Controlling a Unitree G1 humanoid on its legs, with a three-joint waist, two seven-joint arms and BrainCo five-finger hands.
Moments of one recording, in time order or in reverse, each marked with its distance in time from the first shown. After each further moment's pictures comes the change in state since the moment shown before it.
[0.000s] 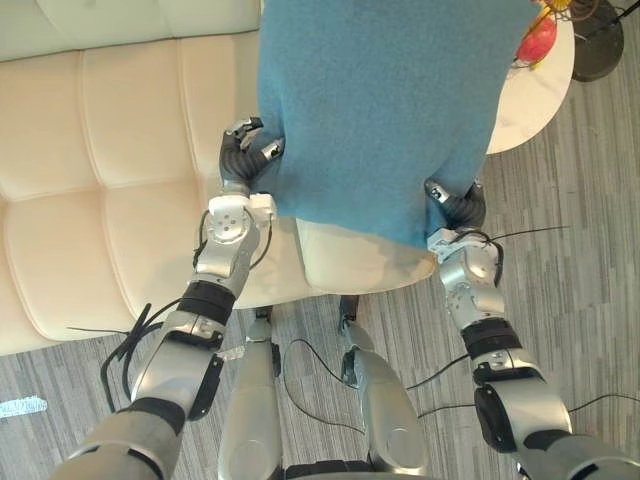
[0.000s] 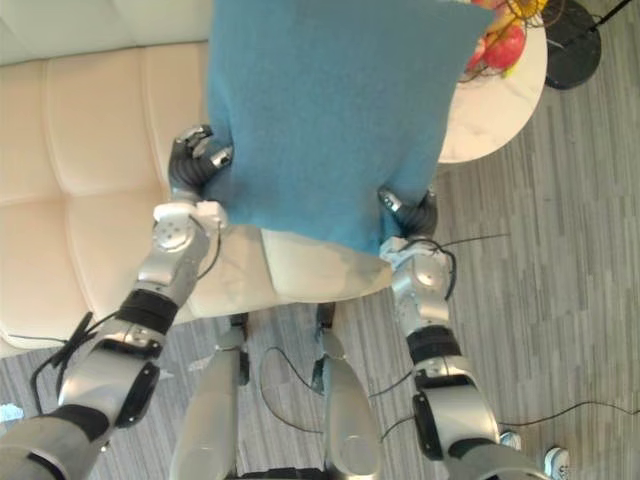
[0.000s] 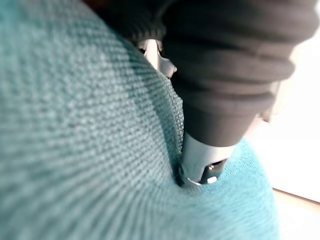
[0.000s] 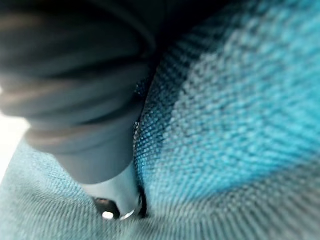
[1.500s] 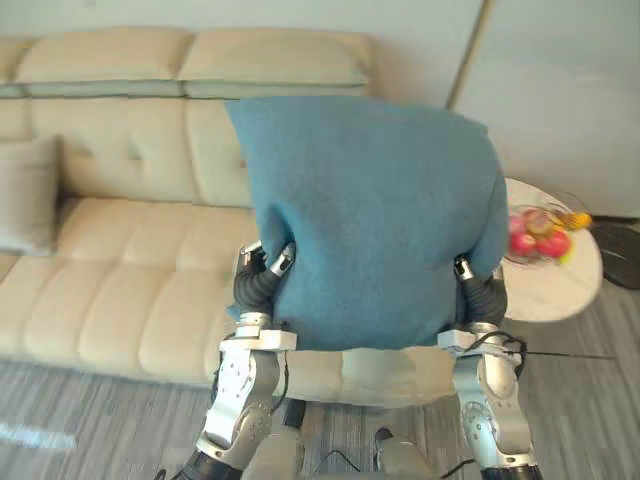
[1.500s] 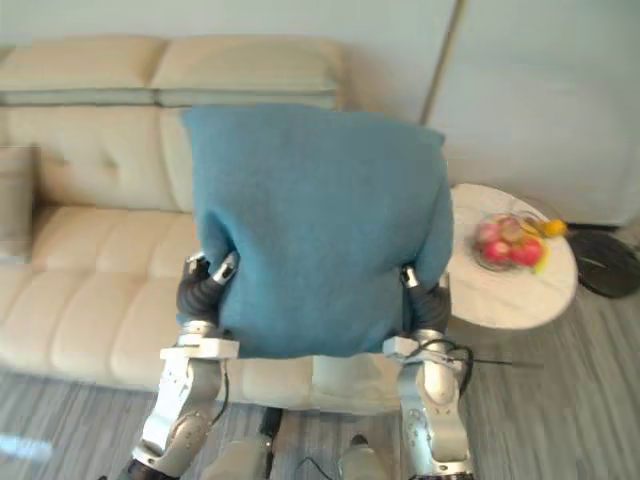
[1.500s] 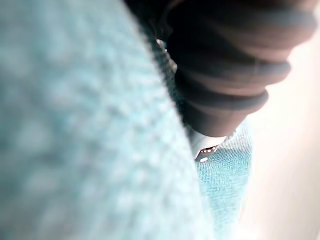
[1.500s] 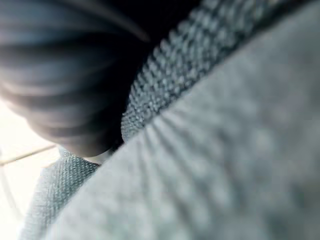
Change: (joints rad) left arm 0.869 -0.166 -0.203 -0.774 -0.055 -0.134 -0.025; right arm 0.752 0.109 0.047 -0.864 -0.158 -0.001 -0.040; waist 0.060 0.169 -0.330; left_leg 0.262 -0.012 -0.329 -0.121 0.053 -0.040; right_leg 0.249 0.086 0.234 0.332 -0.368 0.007
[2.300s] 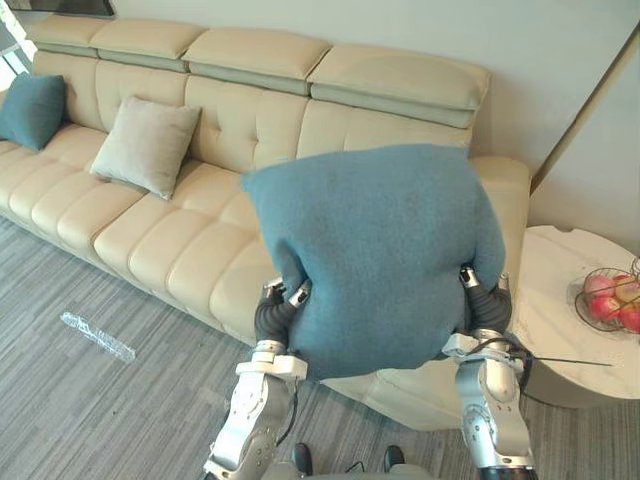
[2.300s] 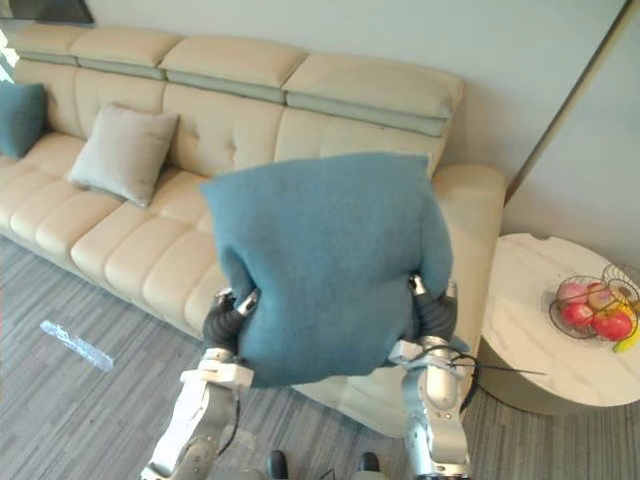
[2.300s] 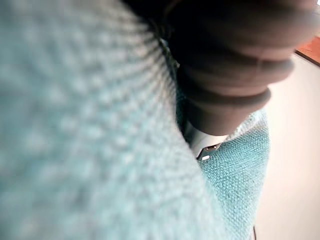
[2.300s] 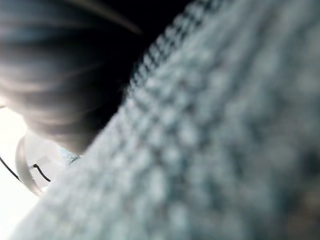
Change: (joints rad) left arm 0.080 0.037 -0.049 0.124 -0.042 0.053 -0.033; right arm 0.009 0.055 -0.073 0.119 -0.039 0.013 0.043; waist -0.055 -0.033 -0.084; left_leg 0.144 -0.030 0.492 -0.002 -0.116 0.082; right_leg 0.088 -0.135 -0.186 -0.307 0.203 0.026
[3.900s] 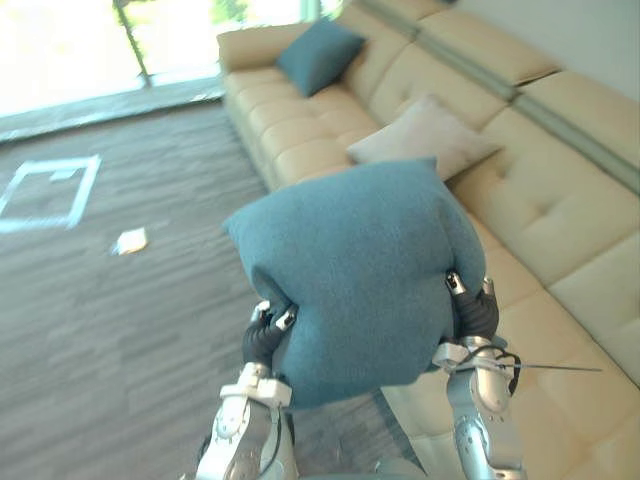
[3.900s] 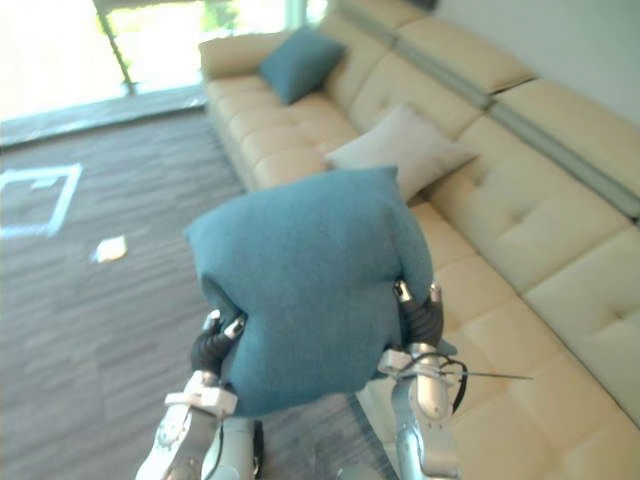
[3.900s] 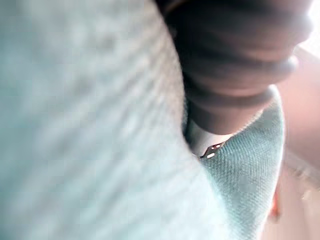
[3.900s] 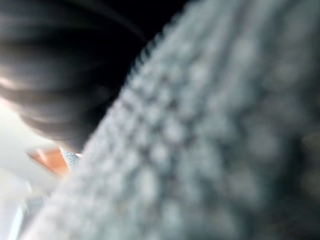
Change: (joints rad) left arm 0.140 -0.007 0.038 -0.038 -0.019 0.051 -0.138; right arm 0.111 0.072 -0.020 -0.081 -0.034 0.031 0.038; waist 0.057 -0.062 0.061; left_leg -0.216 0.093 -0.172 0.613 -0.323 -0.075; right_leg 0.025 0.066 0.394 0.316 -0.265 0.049
